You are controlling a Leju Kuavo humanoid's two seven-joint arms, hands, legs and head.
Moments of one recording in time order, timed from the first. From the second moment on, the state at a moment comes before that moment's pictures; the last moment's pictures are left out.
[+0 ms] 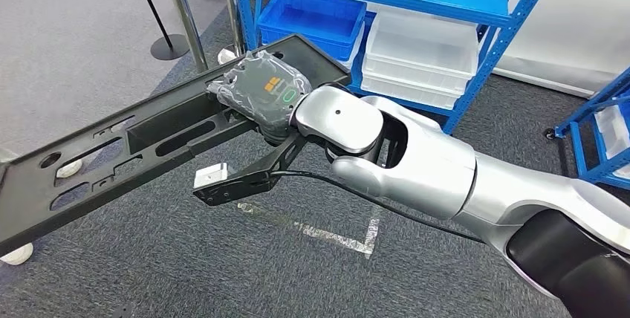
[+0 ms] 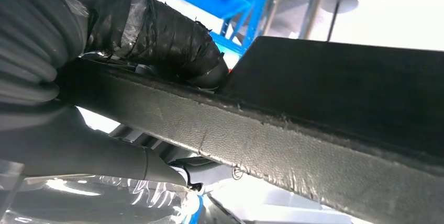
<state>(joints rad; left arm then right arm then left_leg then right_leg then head) -0.15 0.06 1.44 -0.14 -1.30 0.14 -0.04 -1.27 -0.02 1.28 -1.25 0.64 0.21 0.06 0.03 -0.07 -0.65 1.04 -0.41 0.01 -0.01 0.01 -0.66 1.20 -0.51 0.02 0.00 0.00</state>
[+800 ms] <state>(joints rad) -0.15 0.10 1.44 -0.15 -1.29 0.11 -0.01 -1.30 0.14 1.28 -1.05 0.68 0.12 -0.04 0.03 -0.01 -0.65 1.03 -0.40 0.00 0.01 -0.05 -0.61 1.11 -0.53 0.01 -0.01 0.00</state>
